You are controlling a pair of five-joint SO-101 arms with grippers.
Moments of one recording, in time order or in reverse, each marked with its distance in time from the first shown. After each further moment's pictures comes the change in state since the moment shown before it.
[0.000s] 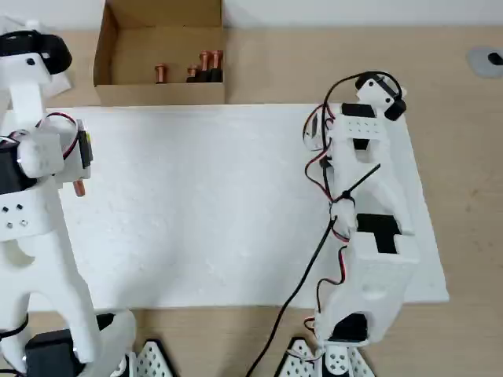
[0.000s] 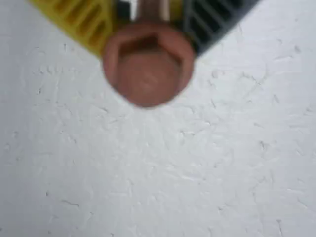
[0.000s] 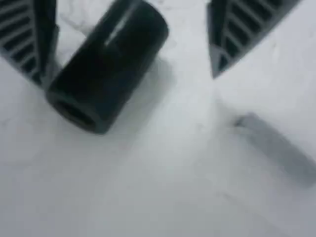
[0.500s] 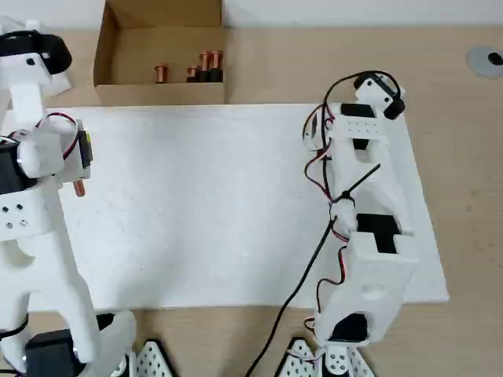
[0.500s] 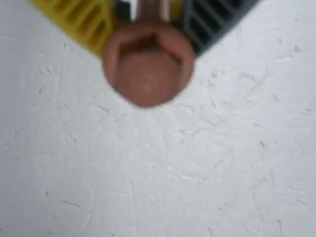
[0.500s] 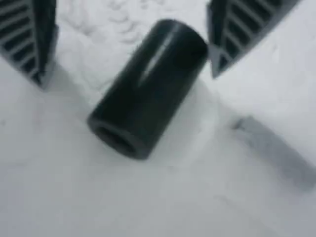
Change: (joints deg) left arm 0.0 0.0 0.0 0.0 0.0; right arm 0.0 0.0 -0.1 0.0 1.0
